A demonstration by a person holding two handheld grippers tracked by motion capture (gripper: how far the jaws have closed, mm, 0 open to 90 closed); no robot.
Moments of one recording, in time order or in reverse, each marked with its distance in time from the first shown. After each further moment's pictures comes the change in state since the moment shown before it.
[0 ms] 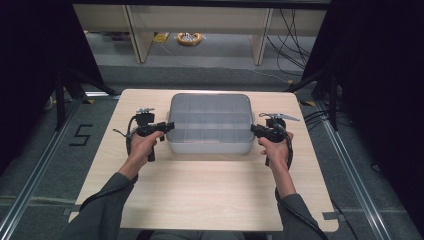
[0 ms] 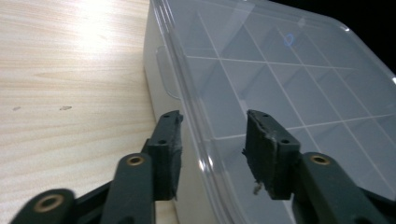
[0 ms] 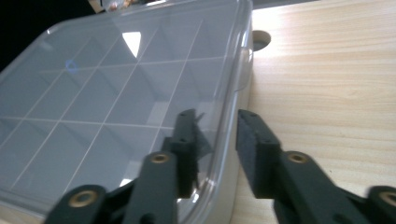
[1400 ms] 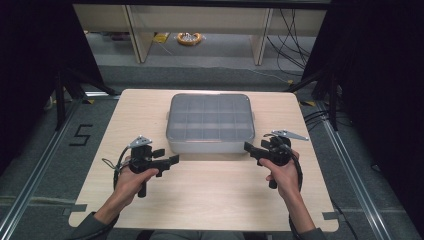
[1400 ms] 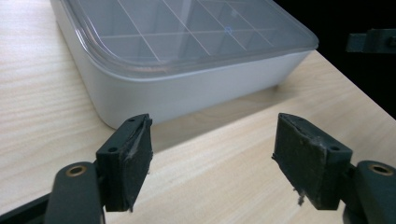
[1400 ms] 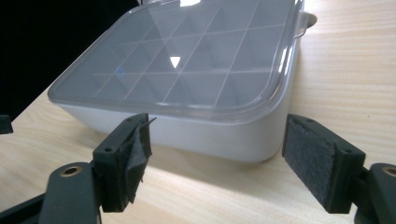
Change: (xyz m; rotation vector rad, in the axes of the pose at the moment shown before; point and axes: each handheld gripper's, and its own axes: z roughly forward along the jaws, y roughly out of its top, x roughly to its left) left arm -0.037 -0.074 -0.076 0.037 -0.197 0.165; right arm 0.028 -0.038 -0.065 0.008 0.144 -0.032
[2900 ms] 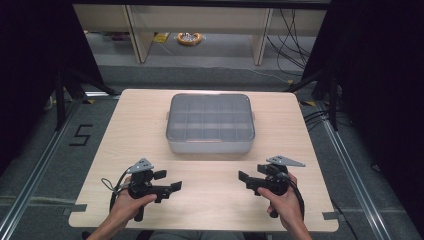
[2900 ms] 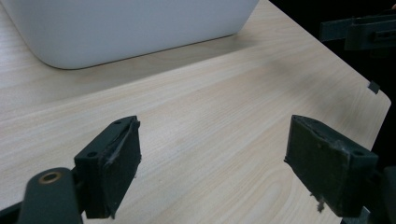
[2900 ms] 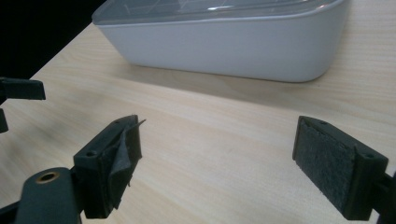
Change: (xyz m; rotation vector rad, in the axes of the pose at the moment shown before) left arm -0.023 -0.049 -0.016 0.063 -0.108 0.075; right arm 0.024 -0.060 -0.030 0.084 0.075 -0.066
